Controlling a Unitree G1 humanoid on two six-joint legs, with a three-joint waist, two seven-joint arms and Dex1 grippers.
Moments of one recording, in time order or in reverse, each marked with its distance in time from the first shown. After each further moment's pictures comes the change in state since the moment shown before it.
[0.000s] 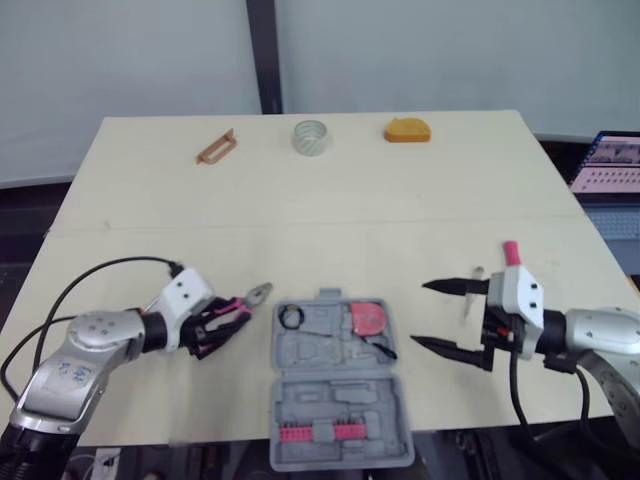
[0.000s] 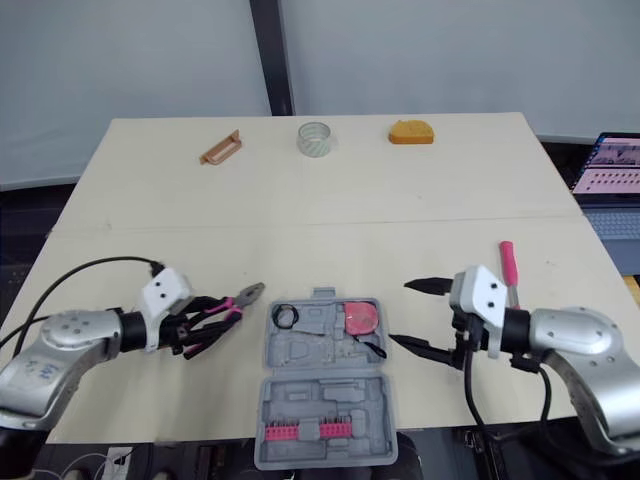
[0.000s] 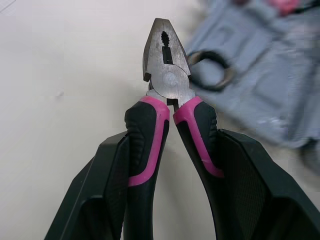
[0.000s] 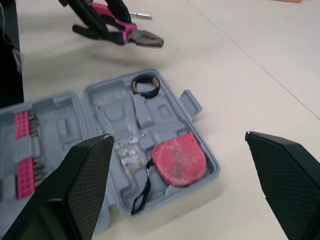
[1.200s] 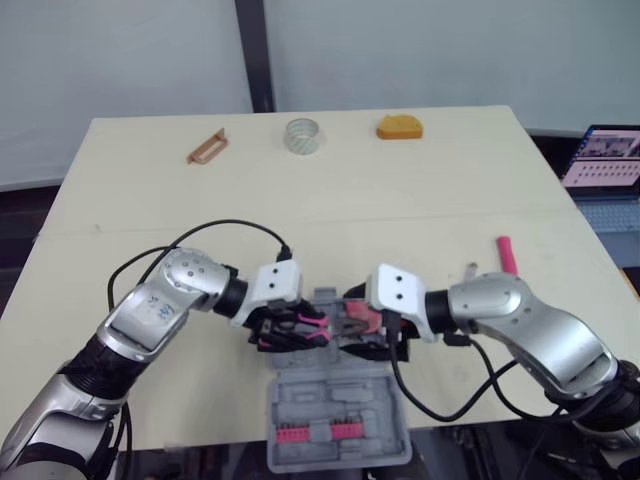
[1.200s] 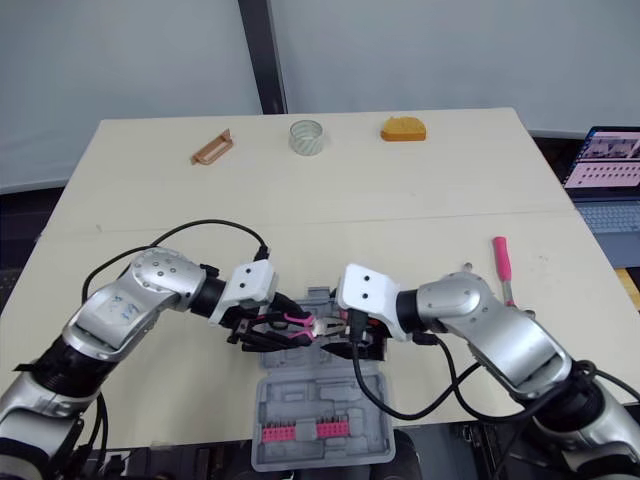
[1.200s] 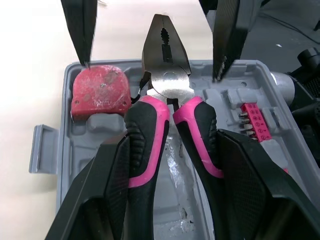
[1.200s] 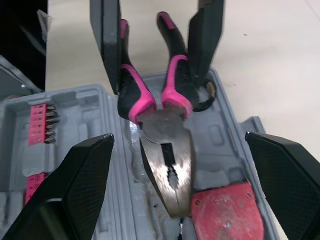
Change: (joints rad) left arm -0.473 -0.083 -0.380 0.073 0.032 0.008 -0.342; right arm -0.457 0.078 0.545 -0.086 -0.174 0.332 -0.121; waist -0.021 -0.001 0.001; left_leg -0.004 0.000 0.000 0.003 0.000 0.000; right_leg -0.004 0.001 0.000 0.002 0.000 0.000
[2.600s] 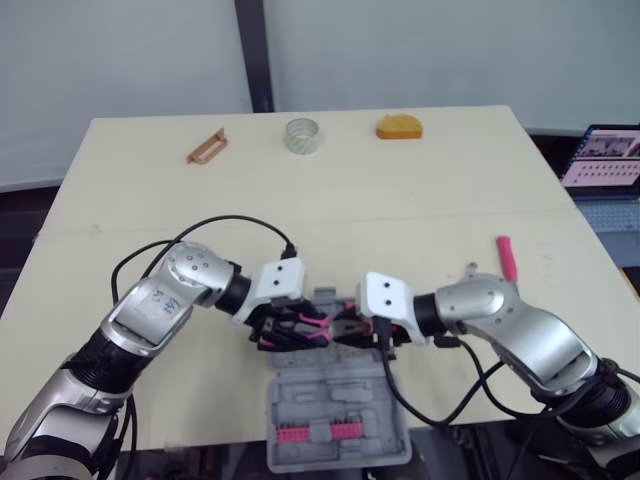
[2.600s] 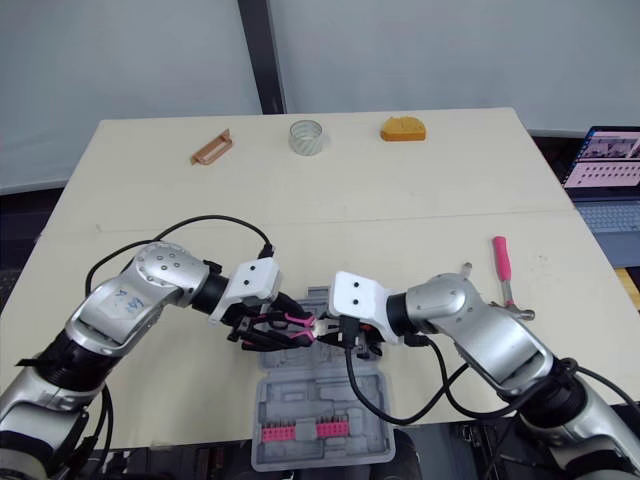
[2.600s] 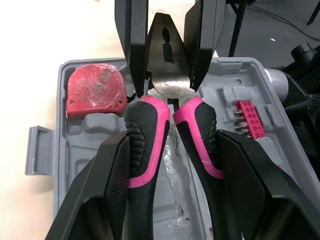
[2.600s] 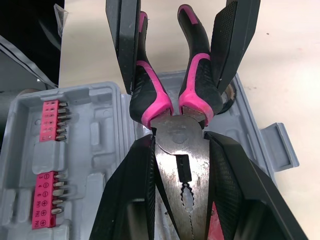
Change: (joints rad) left arm -0.030 -0.013 -0.005 -0.010 0.020 0.076 -0.027; right arm -0.018 0.037 0.037 0.036 -0.051 -0.012 0.057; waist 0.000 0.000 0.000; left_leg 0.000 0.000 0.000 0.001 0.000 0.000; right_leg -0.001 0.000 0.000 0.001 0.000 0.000
